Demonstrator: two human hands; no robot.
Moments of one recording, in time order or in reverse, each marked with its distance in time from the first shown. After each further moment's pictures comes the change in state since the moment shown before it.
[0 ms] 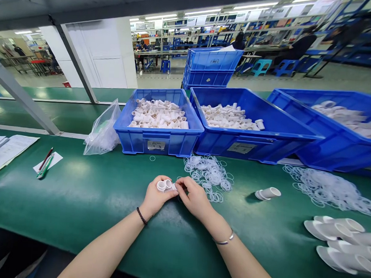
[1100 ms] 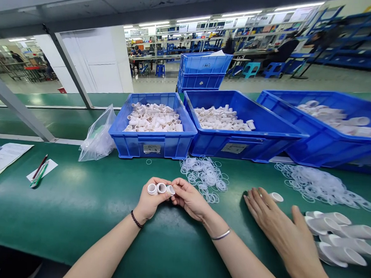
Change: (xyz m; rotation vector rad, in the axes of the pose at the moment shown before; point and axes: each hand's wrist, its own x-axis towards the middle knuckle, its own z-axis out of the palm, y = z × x) left_hand -0.005 0.012 0.000 -0.228 -0.067 0.087; right_hand 0.007 -0.013 0.000 1.273 -0.193 0.675
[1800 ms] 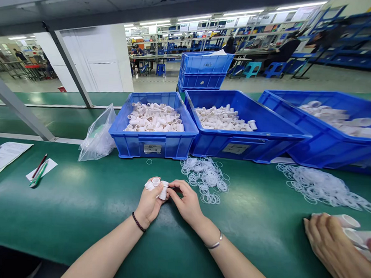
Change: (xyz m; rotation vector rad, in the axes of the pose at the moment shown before) left_hand 0.003 -0.006 0.006 -0.459 0.246 -0.281; right_hand 0.002 0.019 0.003 -0.923 0.287 -0.703
